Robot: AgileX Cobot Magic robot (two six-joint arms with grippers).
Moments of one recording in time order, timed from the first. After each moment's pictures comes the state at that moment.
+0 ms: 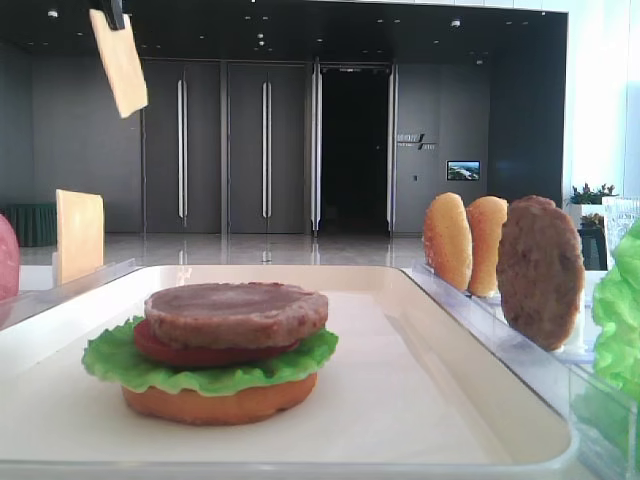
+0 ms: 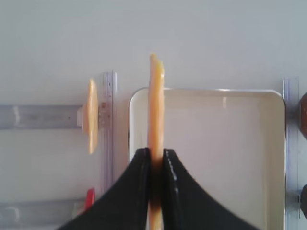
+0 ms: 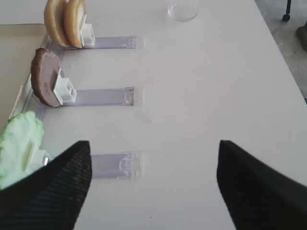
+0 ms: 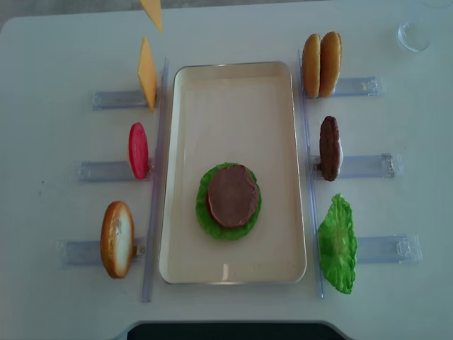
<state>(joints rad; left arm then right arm) -0.26 1.87 -1.96 -0.04 1.24 -0.34 0.07 -0.01 -0.51 0.00 1.13 0.02</state>
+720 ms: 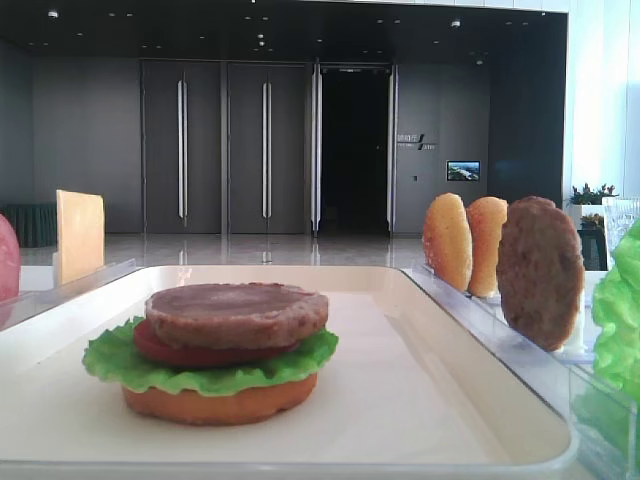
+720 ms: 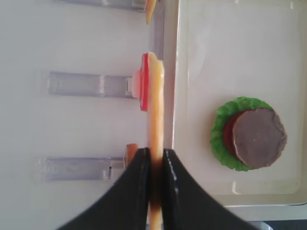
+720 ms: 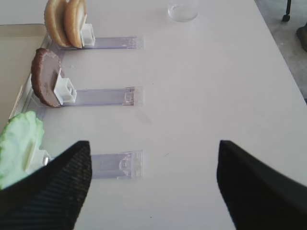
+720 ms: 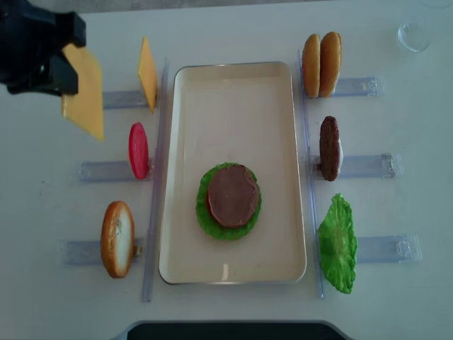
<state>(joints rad) -0.27 1.23 -1.27 0.00 1.25 -0.37 0.07 -0.01 -0.51 0.00 1.13 0.02</state>
